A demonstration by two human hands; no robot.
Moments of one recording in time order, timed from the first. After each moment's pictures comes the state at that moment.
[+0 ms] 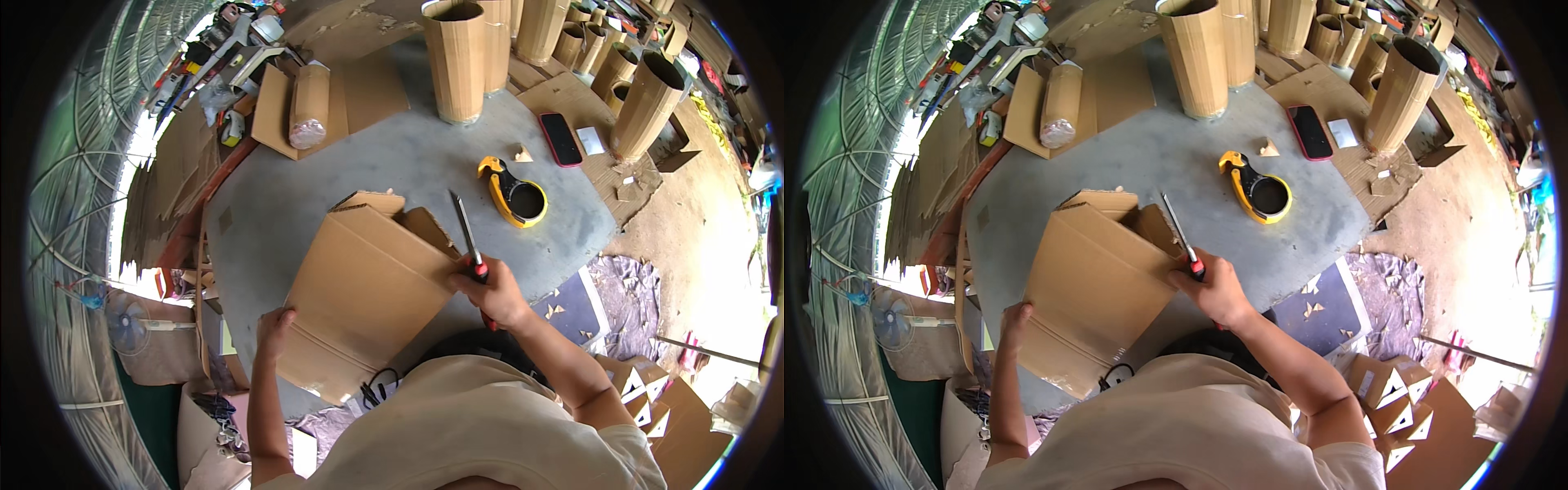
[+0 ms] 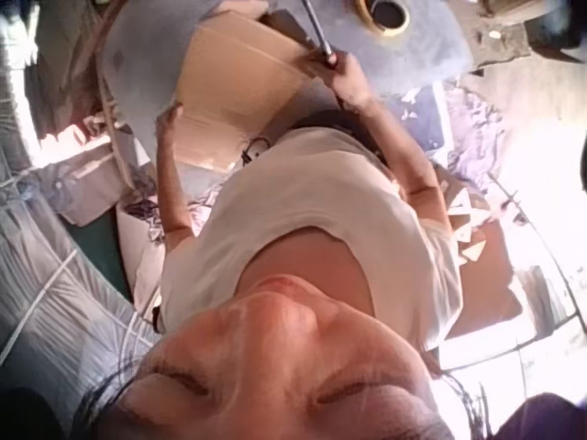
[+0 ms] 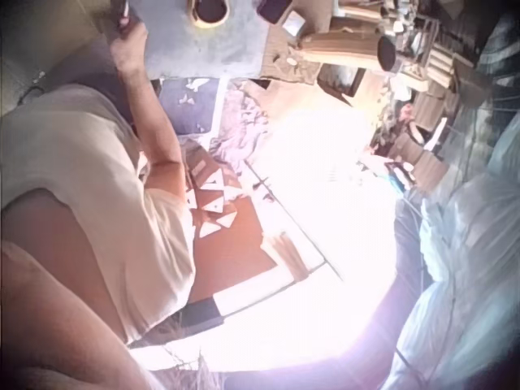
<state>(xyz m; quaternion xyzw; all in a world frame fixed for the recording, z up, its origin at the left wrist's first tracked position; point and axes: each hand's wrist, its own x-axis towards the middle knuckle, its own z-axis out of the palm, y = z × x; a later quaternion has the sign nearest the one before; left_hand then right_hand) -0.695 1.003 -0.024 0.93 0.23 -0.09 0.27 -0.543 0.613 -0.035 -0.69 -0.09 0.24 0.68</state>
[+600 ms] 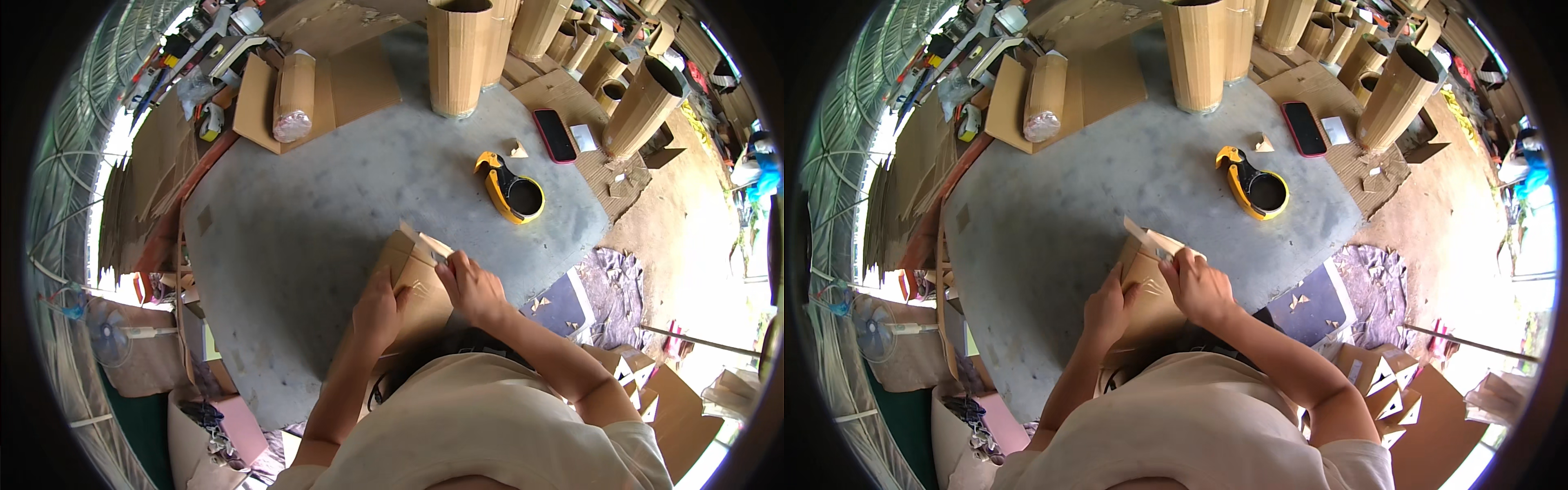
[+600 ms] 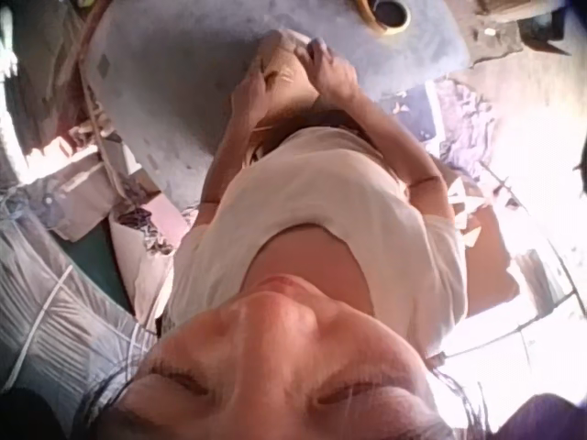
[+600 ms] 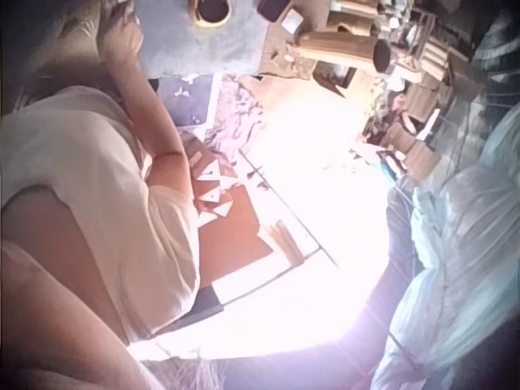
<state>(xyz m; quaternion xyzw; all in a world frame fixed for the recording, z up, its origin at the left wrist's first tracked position) -0.616 0.825 -0.069 0.97 0.12 -0.07 0.22 -0.550 0.656 -0.054 -0.91 -0.12 0.20 0.35</state>
